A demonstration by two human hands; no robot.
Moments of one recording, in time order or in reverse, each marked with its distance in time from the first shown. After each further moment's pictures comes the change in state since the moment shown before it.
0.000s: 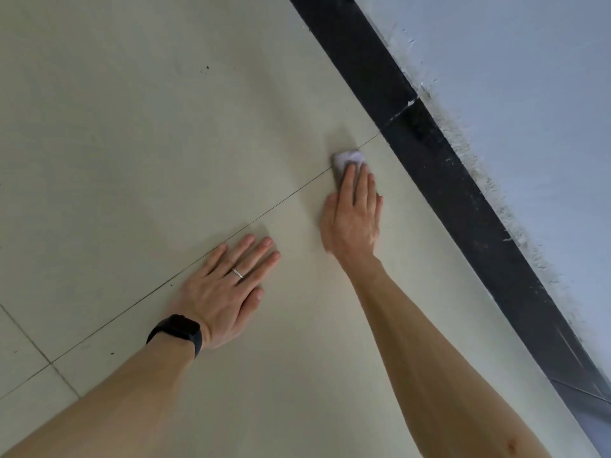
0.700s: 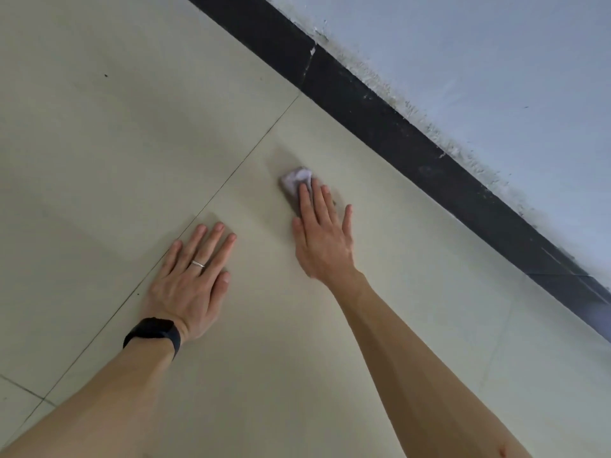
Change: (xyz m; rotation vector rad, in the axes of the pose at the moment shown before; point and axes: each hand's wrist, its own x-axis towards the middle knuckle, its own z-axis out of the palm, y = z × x) left_hand 0.000 0.000 -0.002 0.012 -0.058 -0.023; right_hand -0.091 0.042 -0.009 0.024 -0.136 -0.018
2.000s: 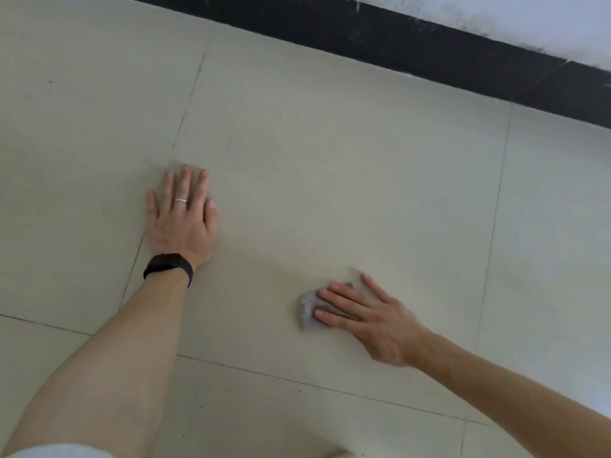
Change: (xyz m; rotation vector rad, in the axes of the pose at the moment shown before) left_hand -0.006 0.005 0.000 0.071 0.084 -0.047; right_hand -0.319 0.056 0.089 -0.177 -0.085 -0.478
